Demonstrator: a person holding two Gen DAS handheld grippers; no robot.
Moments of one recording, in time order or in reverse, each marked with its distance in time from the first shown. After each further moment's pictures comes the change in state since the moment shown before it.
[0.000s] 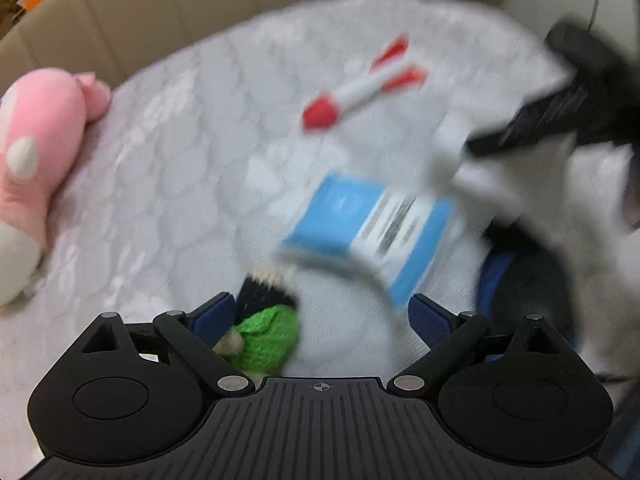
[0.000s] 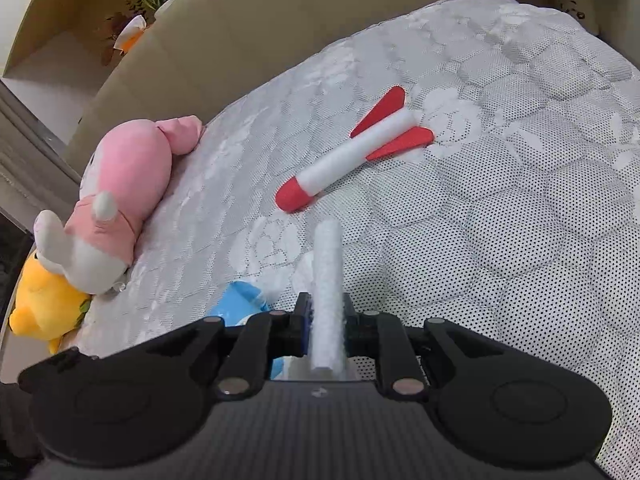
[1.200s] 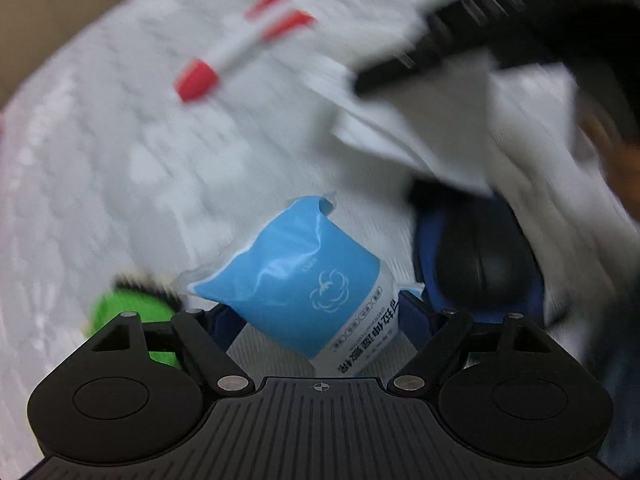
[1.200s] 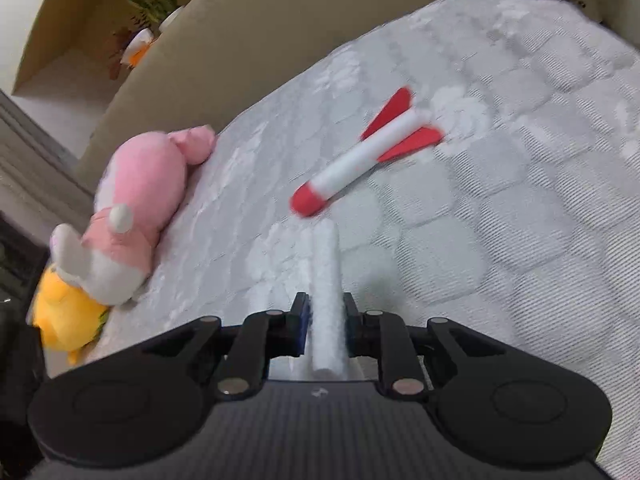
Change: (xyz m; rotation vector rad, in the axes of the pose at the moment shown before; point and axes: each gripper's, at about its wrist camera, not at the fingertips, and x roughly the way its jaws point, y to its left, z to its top) left arm 0.042 -0.025 -0.002 0.286 0.270 -0.204; right arm 0.000 0.000 -0.002 0.048 0.012 0.095
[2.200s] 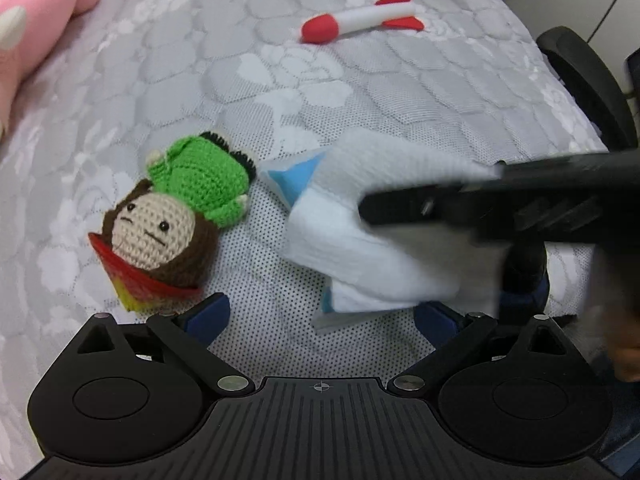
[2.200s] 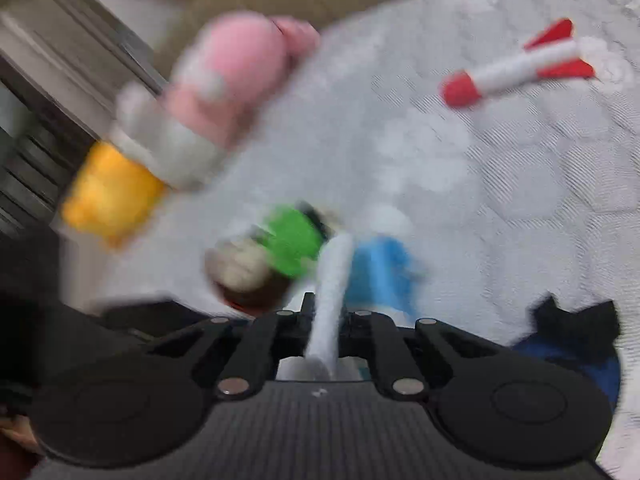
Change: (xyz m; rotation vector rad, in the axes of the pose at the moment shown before) left arm -0.026 0.028 -0.063 -0.424 -0.058 0.045; right arm 0.045 0.082 -0.066 -0.252 0.209 0.040
